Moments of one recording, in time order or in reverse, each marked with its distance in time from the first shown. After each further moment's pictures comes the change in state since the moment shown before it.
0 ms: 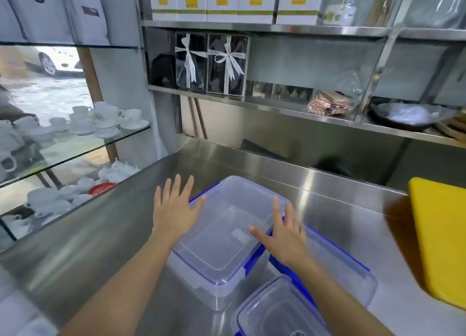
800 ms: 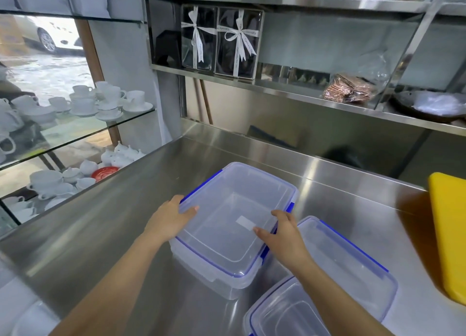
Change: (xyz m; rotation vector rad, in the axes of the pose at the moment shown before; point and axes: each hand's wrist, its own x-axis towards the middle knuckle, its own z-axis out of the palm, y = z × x) left_hand -0.005 -0.046 0.009 -0.446 -0.342 -0.261; right_hand 0.008 -0.013 0.024 0.339 -0.033 0.093
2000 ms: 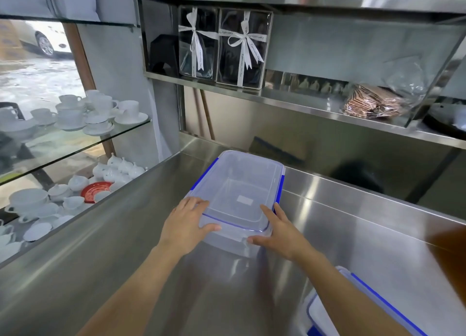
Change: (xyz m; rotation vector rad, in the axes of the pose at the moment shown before) left_hand 0.112 0.022 0.019 0.369 0.103 0.457; right_hand 0.144 -0.021 0.007 -0.291 -0.249 -0.145
